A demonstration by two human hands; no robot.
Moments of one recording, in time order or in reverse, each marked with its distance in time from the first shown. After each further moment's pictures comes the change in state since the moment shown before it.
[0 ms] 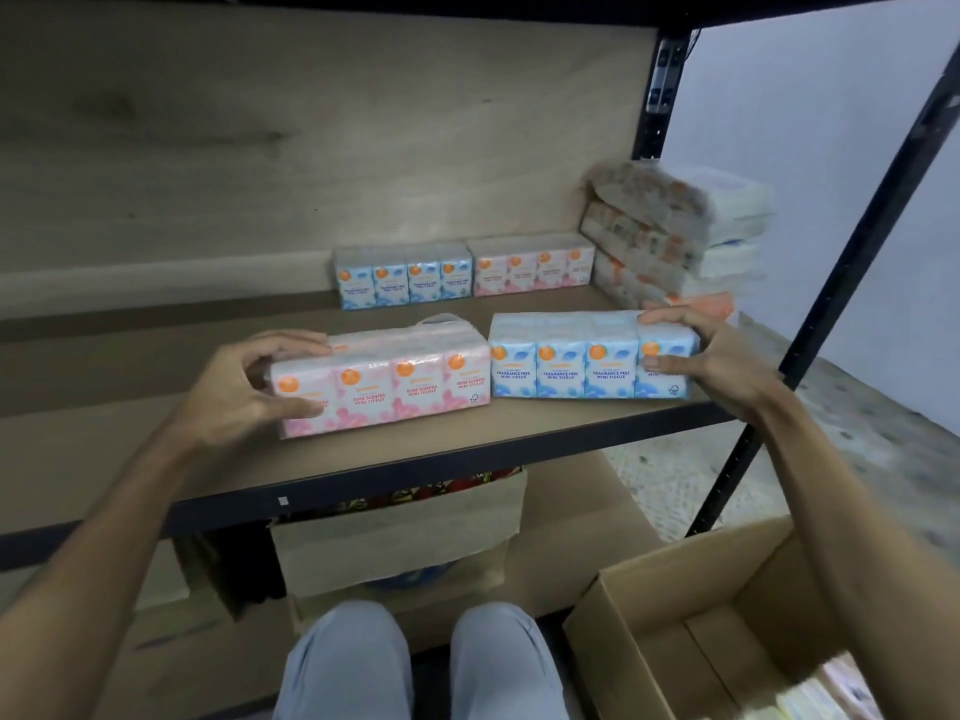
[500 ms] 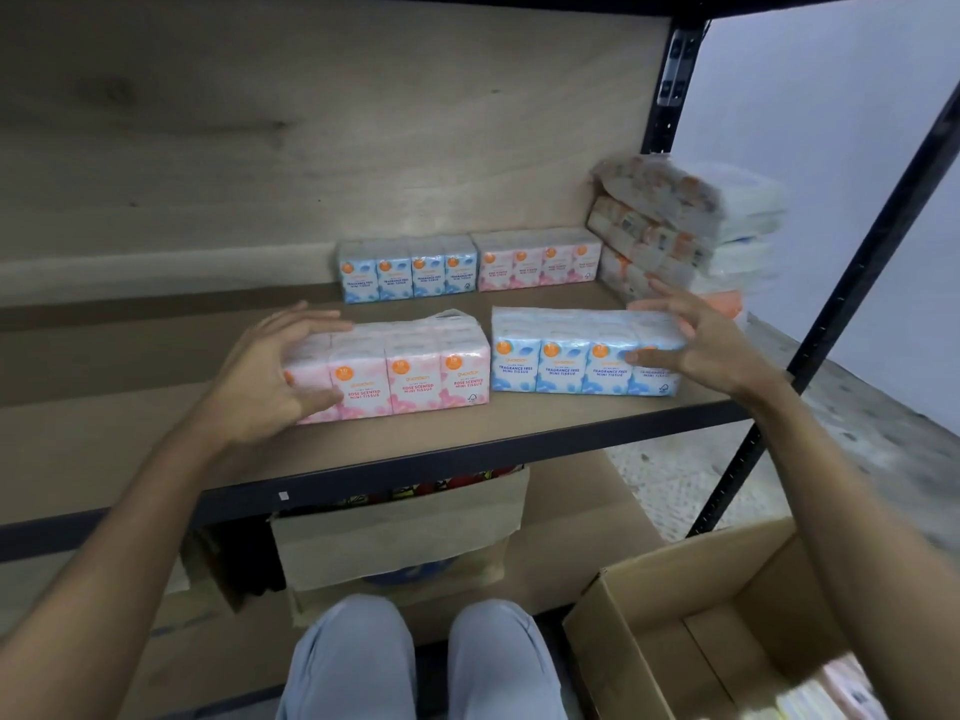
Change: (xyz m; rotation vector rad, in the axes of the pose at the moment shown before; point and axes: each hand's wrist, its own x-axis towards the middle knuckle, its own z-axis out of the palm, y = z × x) left_hand 0.007 0.015 0.013 0.395 0.054 0.049; right_hand 0.016 -0.012 0.010 -0.545 0.048 -0.076
